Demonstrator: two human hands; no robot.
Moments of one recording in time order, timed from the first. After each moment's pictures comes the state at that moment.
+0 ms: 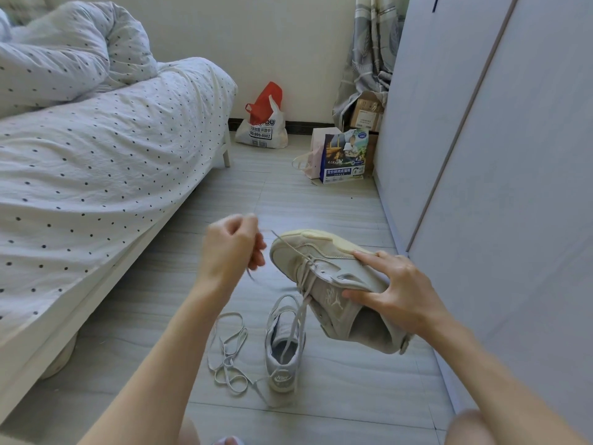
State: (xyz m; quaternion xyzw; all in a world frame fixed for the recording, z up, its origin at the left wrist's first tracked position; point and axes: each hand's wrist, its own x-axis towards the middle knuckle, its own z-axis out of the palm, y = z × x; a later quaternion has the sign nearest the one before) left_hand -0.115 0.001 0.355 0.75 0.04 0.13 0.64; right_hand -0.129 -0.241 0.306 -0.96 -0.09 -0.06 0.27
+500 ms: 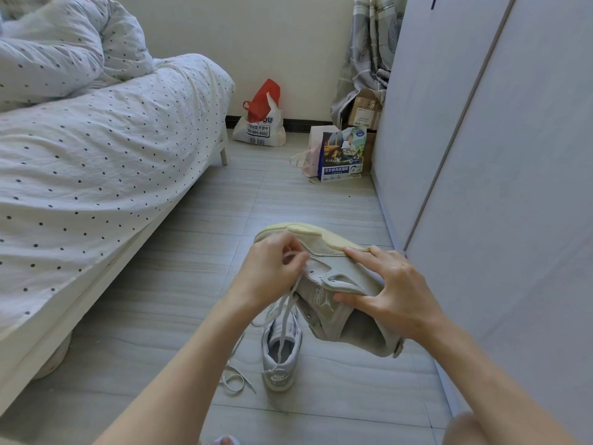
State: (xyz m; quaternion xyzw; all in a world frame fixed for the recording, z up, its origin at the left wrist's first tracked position) left_hand -0.108 -0.029 0.329 0.91 -0.12 0.09 0.39; right_hand -0.137 -0.234 0.314 -0.95 -0.13 -0.10 0.28
